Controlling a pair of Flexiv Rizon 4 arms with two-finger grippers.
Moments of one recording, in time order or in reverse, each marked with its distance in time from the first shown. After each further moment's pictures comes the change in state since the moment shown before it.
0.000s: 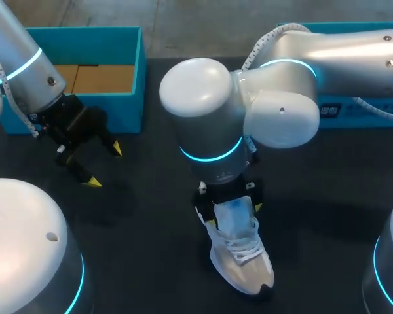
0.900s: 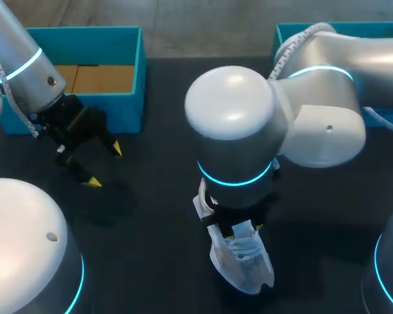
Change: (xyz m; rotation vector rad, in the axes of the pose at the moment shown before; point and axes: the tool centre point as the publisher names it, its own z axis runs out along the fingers) left arm 0.000 0.000 0.000 0.000 0.000 0.000; right arm -0.004 -0.059 -0.041 -0.057 0.068 -0.070
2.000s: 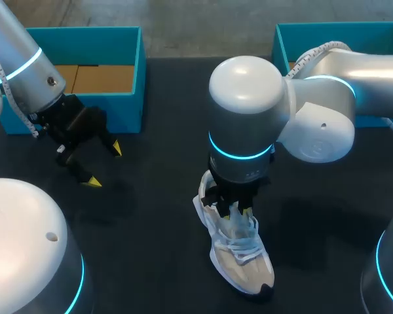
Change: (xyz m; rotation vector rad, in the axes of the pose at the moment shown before) left arm 0.000 0.000 0.000 0.000 0.000 0.000; right arm -0.004 0.065 0.059 0.005 0.109 -0.046
